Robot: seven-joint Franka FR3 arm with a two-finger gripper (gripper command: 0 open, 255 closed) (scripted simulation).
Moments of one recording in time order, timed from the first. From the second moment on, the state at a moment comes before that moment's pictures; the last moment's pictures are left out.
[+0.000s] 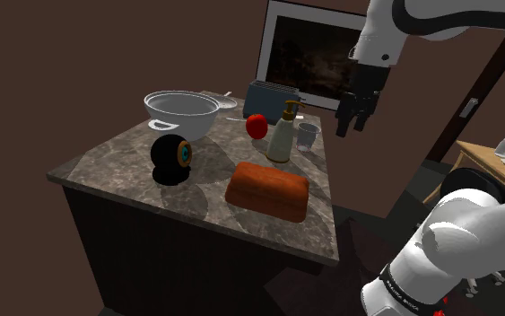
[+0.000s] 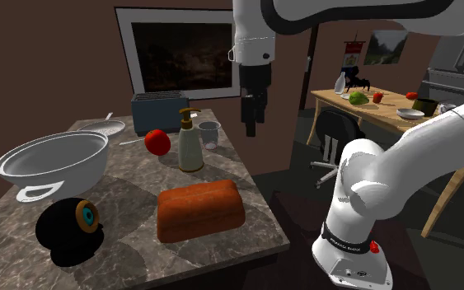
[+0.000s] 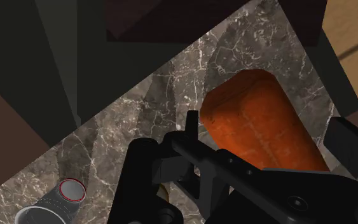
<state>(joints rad) 0.00 -0.80 0.05 -2.39 0.04 1.52 0.03</state>
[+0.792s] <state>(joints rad) -0.06 -0.54 -0.07 -2.36 -0.07 1.76 -0.12</state>
